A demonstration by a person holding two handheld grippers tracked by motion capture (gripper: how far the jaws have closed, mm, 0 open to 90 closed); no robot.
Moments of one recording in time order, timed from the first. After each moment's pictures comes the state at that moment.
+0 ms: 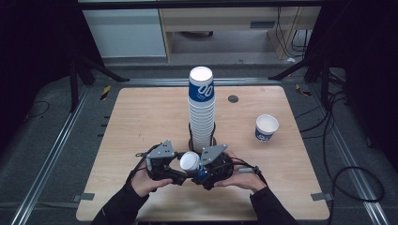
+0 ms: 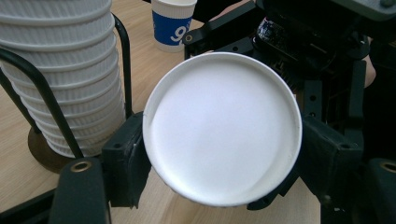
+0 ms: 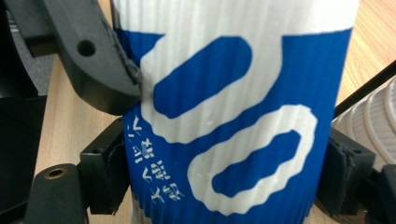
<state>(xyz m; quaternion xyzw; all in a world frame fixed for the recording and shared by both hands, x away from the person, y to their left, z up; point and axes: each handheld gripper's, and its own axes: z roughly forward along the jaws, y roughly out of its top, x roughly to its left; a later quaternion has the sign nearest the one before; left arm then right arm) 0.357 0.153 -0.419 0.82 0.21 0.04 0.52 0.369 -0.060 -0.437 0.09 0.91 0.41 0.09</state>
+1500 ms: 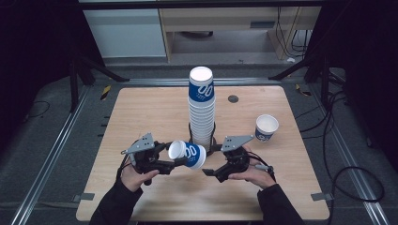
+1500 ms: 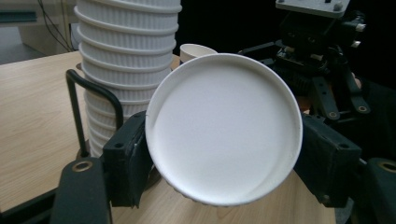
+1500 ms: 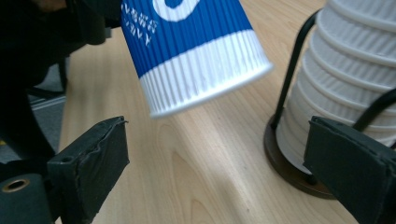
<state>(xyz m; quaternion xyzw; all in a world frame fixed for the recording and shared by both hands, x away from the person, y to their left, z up) 0.371 0.189 -0.418 0.76 0.23 0.06 0.61 0.384 -0.108 -0.432 0.17 0.84 0.50 0.06</state>
